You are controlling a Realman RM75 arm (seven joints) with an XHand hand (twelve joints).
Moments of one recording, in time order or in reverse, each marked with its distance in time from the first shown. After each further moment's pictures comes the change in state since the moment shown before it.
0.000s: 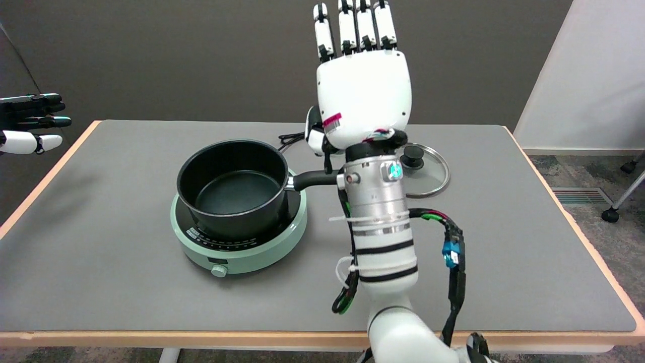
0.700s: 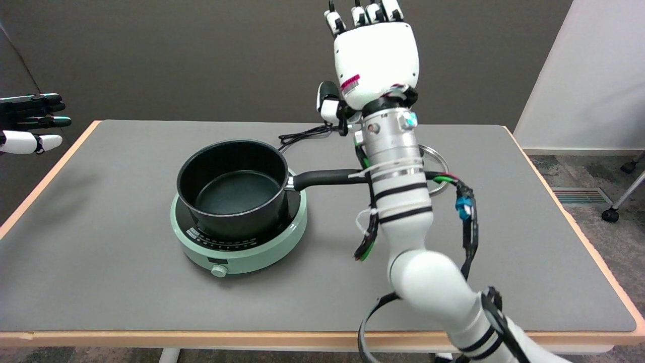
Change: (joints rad) arm 0.103 0.055 0.206 0.002 0.249 -0.206 0.057
